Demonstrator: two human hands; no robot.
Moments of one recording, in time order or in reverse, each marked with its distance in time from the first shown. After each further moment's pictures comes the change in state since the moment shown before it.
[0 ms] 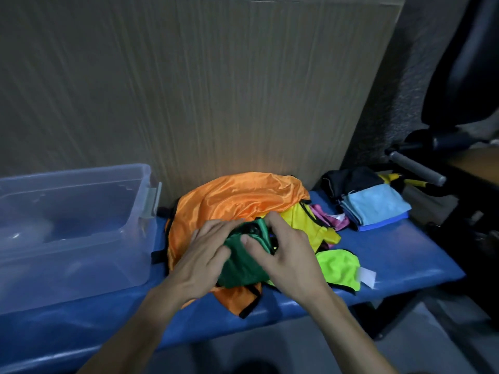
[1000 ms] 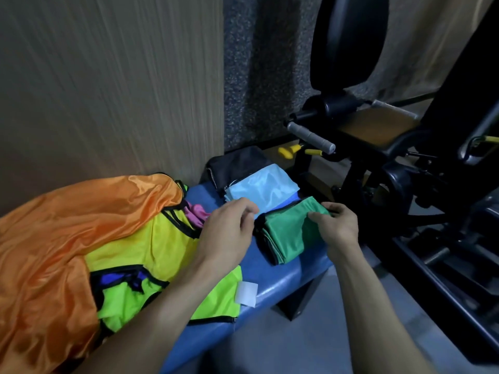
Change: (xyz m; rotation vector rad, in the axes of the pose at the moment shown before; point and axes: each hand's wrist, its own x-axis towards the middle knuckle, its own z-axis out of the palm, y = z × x) left_hand 0.208 0.173 0.188 -0.096 0.076 0.113; right_hand -0.016 0.275 -0.226 0.203 0.751 1.101
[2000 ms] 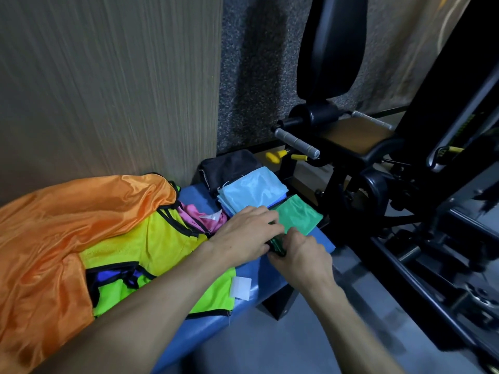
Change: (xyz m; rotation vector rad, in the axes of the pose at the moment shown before) left_hand 0.023 0.002 0.027 0.466 -0.402 0.669; right_hand -0.109 -0.004 -0.003 -1.136 -0.201 -0.395
